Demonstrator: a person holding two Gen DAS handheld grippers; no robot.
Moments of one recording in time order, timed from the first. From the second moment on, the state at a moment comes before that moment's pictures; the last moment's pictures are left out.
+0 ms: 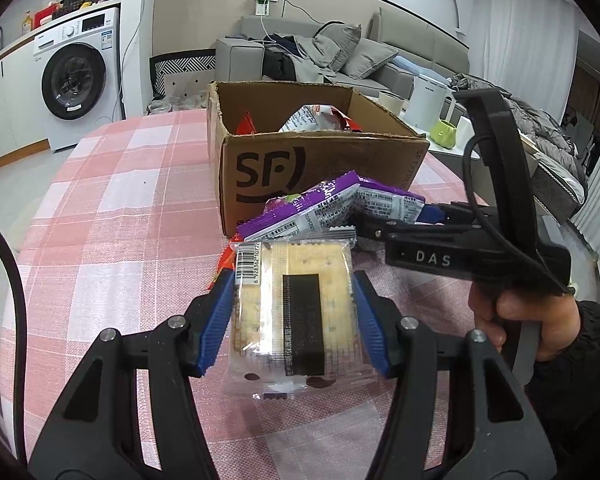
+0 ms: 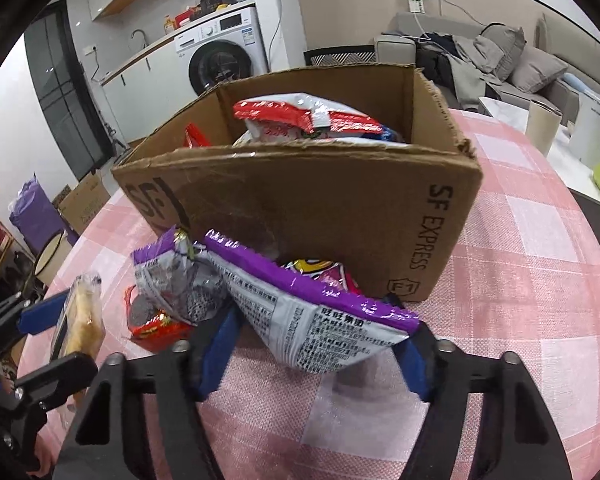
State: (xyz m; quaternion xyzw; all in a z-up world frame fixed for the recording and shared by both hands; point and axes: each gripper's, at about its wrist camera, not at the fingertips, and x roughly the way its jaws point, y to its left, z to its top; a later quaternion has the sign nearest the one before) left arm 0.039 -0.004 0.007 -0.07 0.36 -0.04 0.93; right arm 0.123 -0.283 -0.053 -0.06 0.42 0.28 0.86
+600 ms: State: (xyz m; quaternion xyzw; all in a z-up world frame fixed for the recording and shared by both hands) left arm 0.042 -0.007 0.004 -0.07 0.36 -0.05 0.93; right arm 0.094 -0.331 -0.046 -0.04 0.40 0.29 0.87
